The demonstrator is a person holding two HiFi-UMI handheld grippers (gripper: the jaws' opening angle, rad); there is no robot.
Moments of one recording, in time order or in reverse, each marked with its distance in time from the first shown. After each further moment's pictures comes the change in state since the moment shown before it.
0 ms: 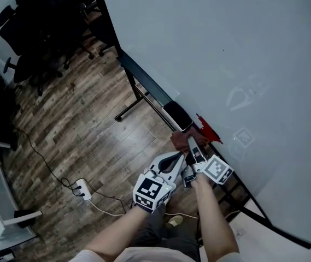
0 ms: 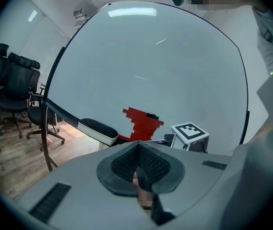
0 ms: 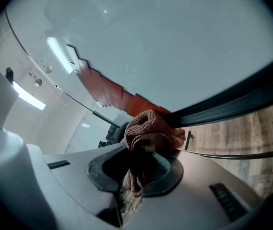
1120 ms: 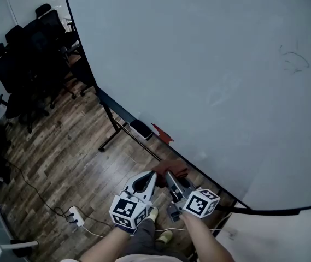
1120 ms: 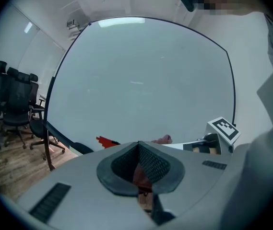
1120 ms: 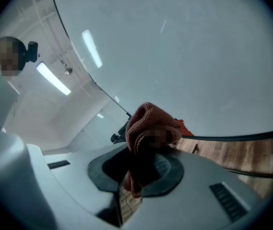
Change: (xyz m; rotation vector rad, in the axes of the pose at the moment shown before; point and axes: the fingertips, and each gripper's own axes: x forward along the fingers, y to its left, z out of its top) left arm -0.087 -0.132 0.078 0.054 -0.042 0.013; right arm -0.199 0.147 0.000 -0.247 -0.008 0.116
